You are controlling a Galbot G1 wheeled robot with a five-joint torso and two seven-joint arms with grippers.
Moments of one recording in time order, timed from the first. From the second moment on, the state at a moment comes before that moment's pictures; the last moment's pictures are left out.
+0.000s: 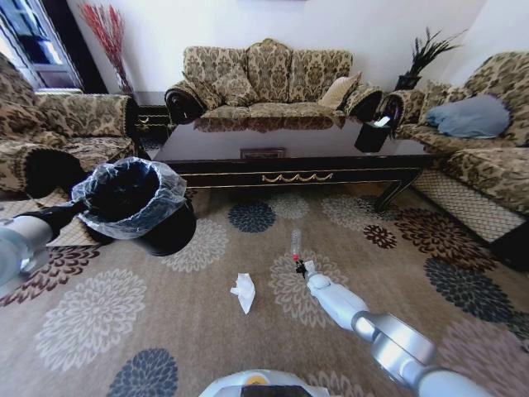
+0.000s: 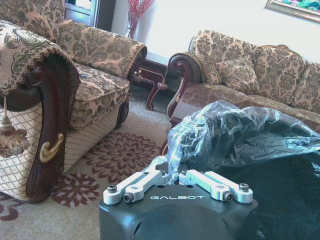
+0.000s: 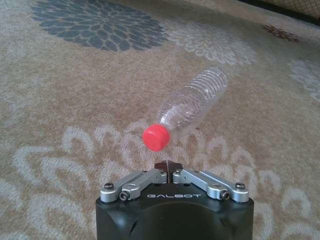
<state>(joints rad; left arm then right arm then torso) 1.25 -0.68 -1.17 -2.20 -1.64 0.70 -0.72 -0.47 1.26 -0.38 0.52 0.60 0.06 0.08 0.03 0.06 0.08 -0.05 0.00</state>
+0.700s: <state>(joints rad) 1.24 -0.68 -1.15 -2.19 -1.63 0.70 -0.73 -0.48 1.25 -0.38 0.60 0.65 0.18 0.08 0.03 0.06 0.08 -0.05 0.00</state>
